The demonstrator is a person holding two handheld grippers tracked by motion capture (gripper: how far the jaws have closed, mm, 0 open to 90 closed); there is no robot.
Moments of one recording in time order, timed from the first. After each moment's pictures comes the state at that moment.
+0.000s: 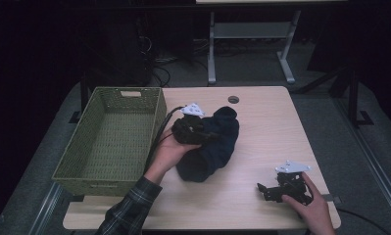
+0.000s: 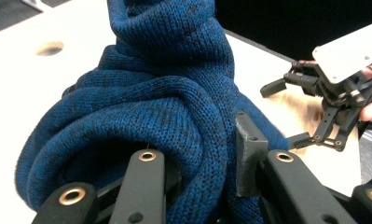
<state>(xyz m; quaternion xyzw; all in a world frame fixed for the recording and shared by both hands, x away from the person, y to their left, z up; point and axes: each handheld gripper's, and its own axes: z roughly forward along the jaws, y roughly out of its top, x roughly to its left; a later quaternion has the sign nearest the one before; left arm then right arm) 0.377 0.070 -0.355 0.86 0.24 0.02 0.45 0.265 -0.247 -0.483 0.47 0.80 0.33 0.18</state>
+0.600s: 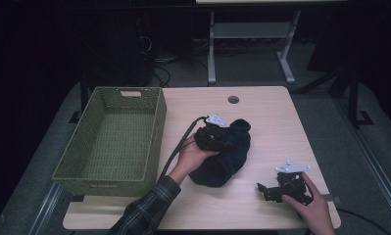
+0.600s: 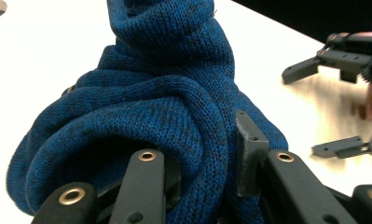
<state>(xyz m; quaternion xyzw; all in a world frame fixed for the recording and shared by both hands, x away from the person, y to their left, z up) 0.395 0.019 -0.413 0.87 0.24 0.01 0.42 0.265 -0.247 -0.483 0.47 0.80 0.33 0.18</state>
